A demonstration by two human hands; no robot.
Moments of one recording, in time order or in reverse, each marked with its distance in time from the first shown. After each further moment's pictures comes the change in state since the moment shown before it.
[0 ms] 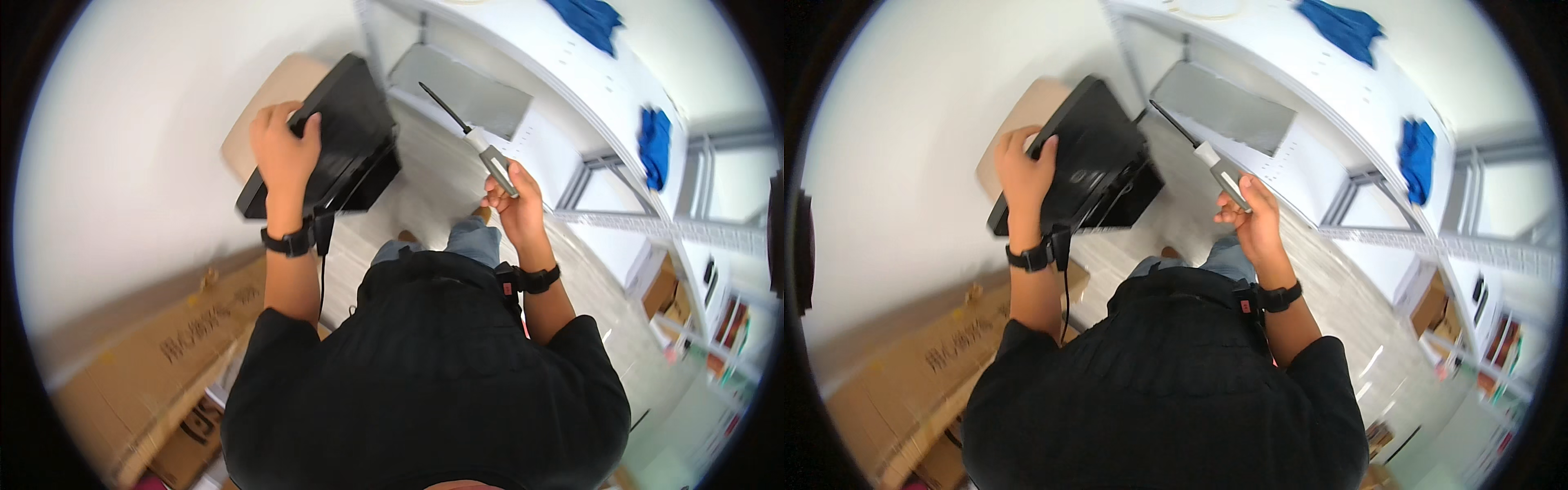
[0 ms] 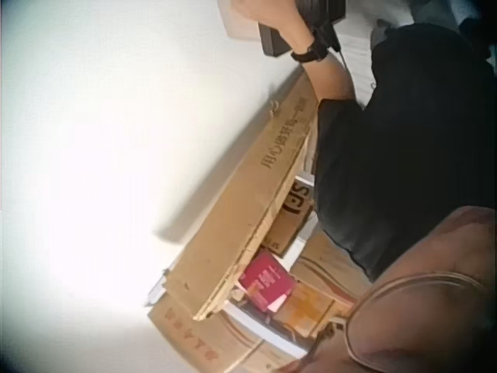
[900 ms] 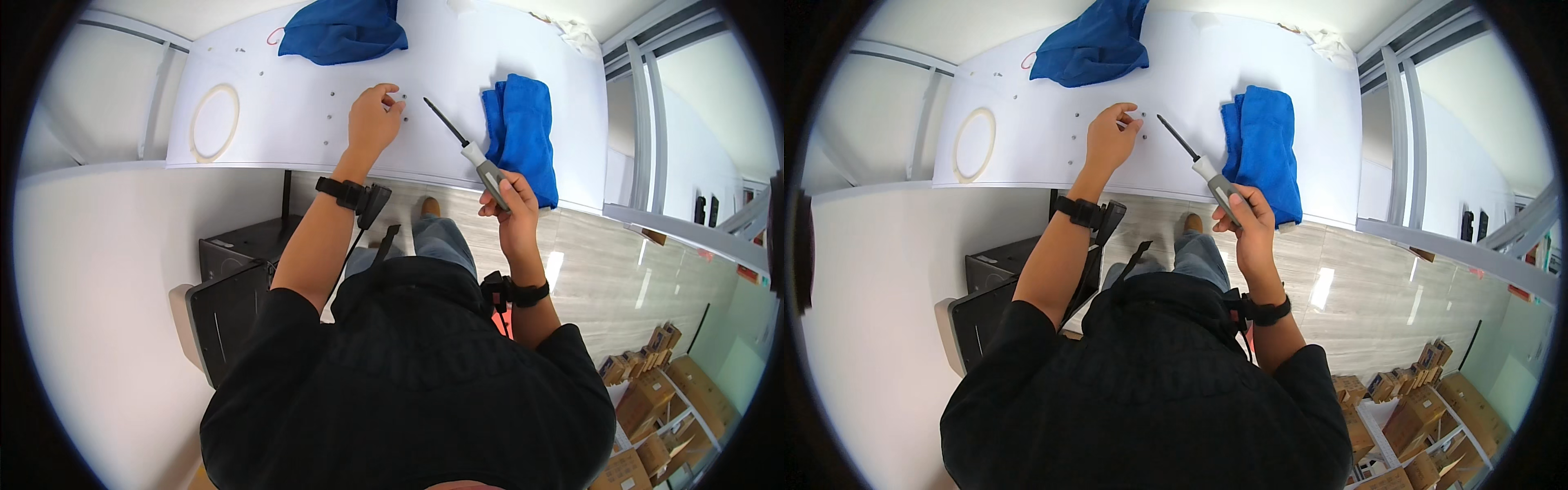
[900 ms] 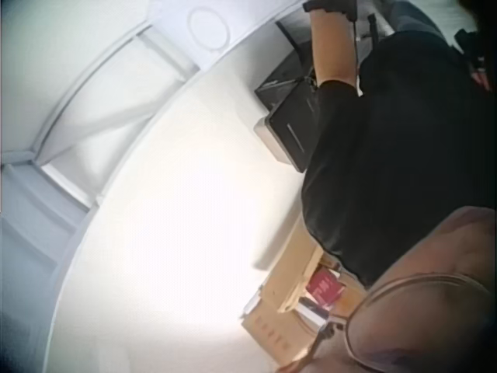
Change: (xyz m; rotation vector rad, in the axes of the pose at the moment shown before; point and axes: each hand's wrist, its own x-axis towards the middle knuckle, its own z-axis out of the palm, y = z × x) left_hand 0.064 0.446 0.434 -0.525 -0.805 0.073; right_hand 0.074 -0.196 -0.329 0.061 0.494 -0.236
